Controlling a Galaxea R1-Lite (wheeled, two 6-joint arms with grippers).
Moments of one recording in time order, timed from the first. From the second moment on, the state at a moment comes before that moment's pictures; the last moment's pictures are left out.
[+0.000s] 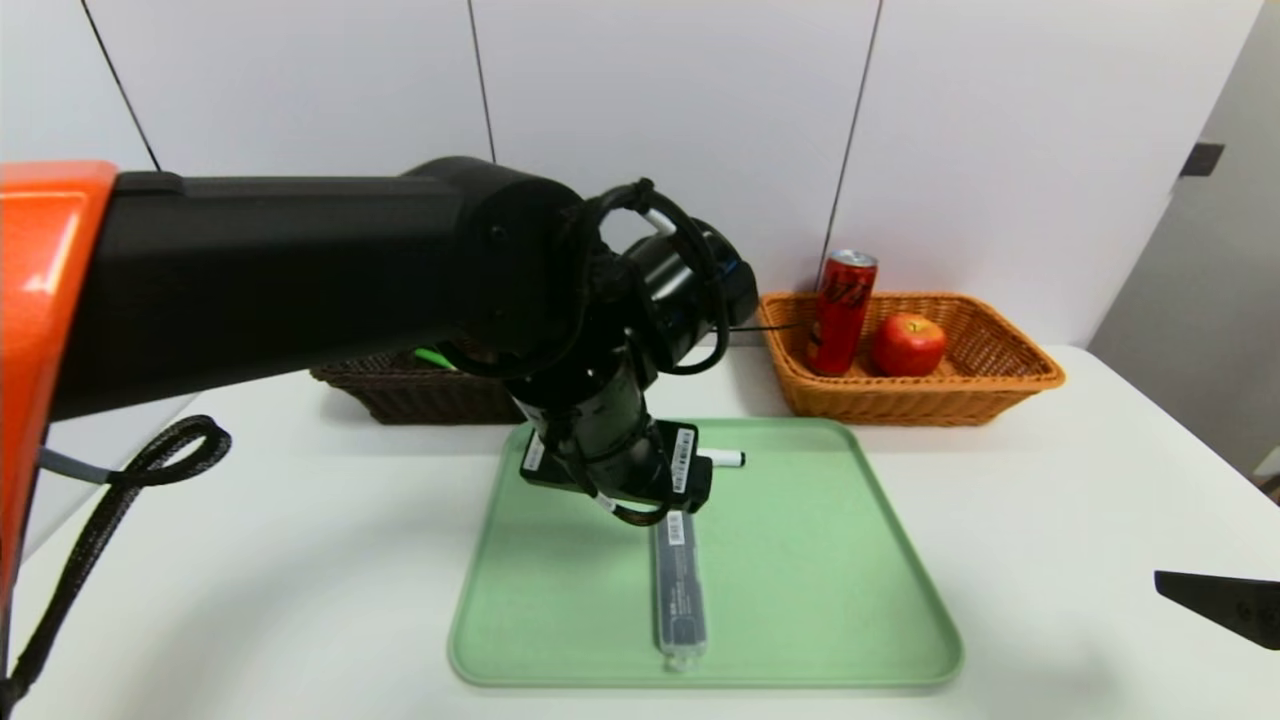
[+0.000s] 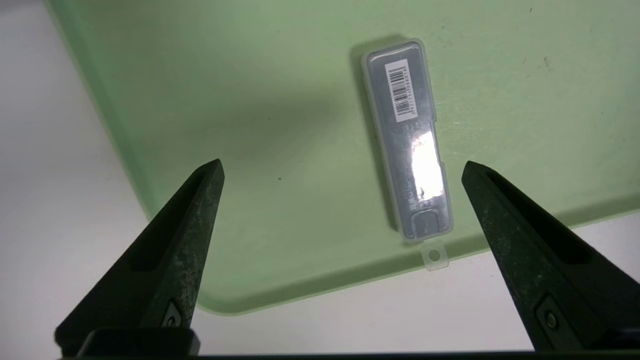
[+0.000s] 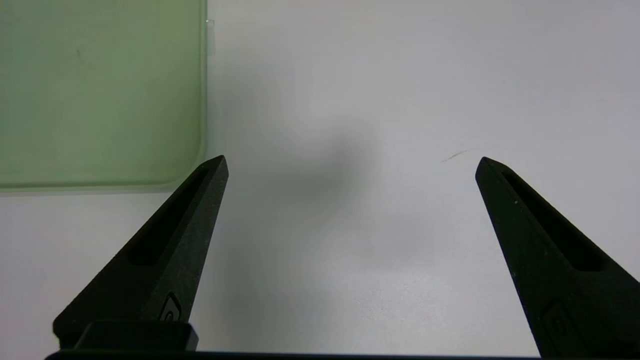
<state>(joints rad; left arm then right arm) -0.85 2.07 -1.95 0.97 0.23 -0.57 0.29 1.00 -0.81 0.56 -0.24 0.20</state>
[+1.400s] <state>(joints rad) -0.93 2.20 -1.95 0.96 0.19 -0.79 0.29 1.00 -0.78 0.56 -0.24 0.20</state>
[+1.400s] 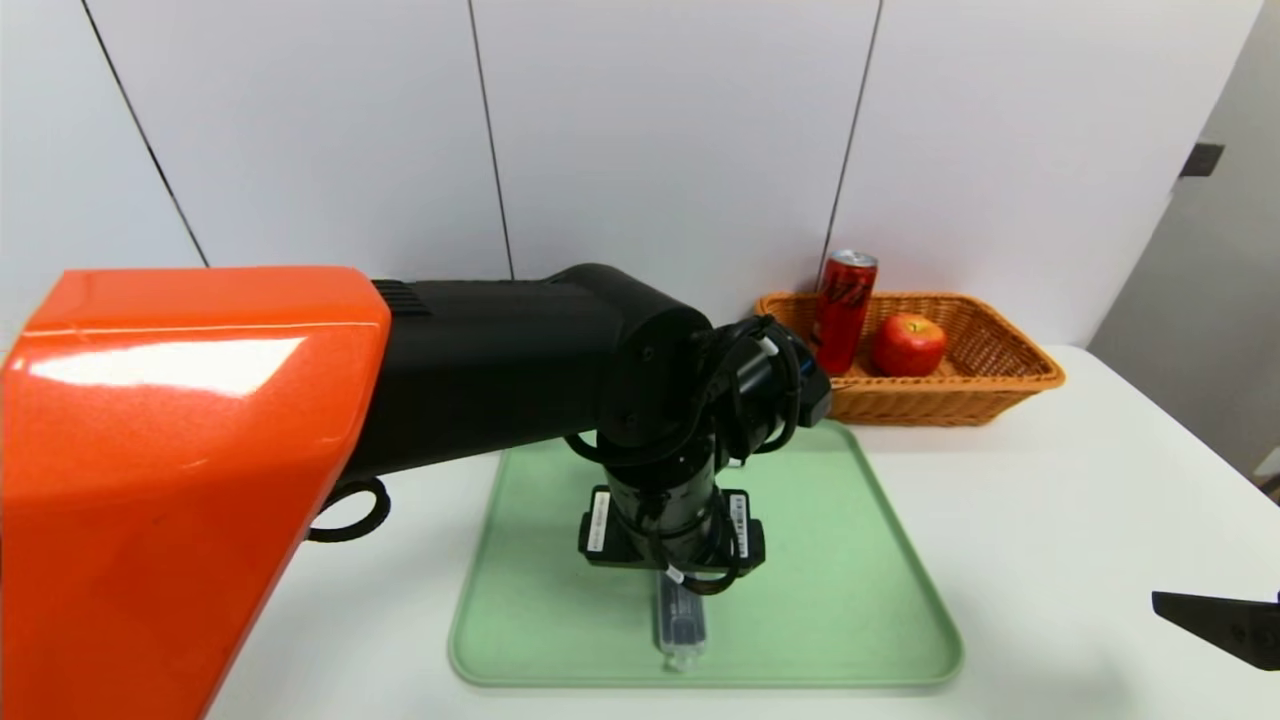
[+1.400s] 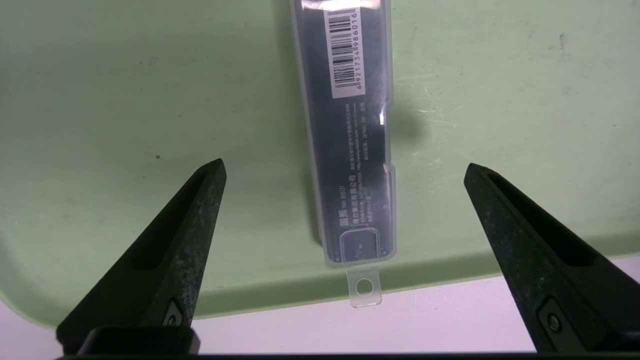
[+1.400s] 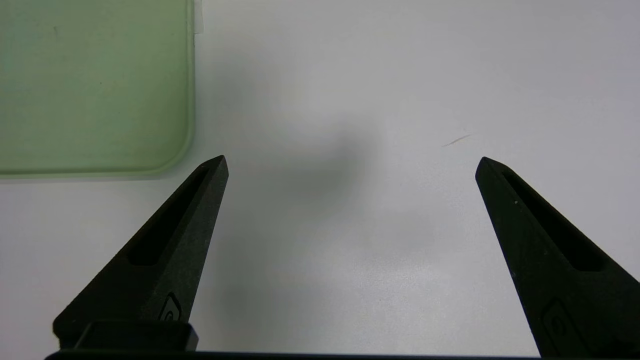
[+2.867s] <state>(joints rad) -0.91 2.26 -1.96 0.92 0.20 -0.75 0.29 1.00 -0.77 0.56 -0.24 0.20</state>
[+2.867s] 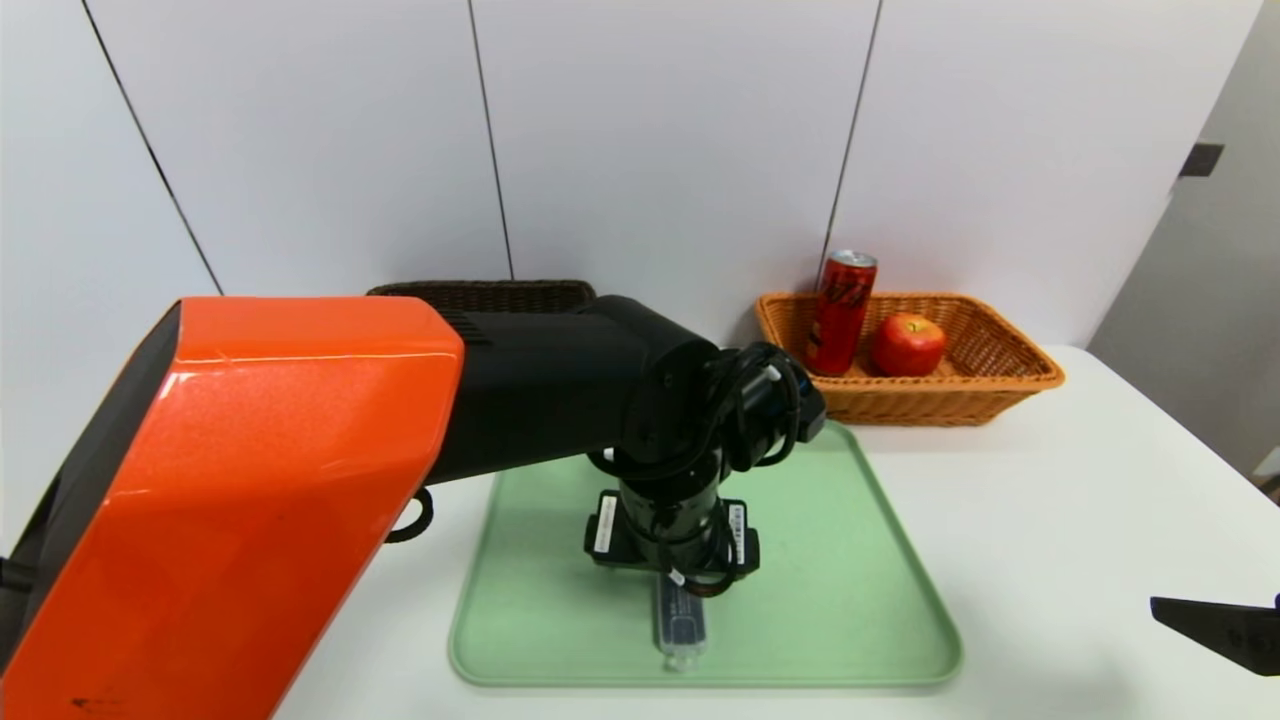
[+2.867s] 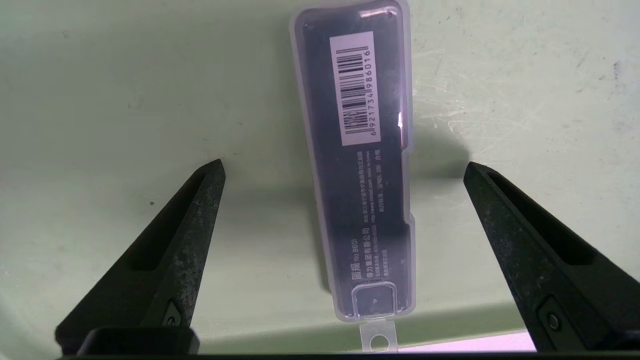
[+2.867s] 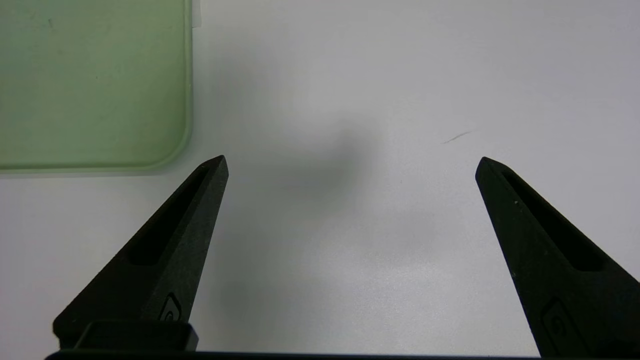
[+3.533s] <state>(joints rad) -0.91 2.26 -1.96 0.92 0.20 -0.76 0.29 1.00 -0.77 0.56 -0.24 0.20</state>
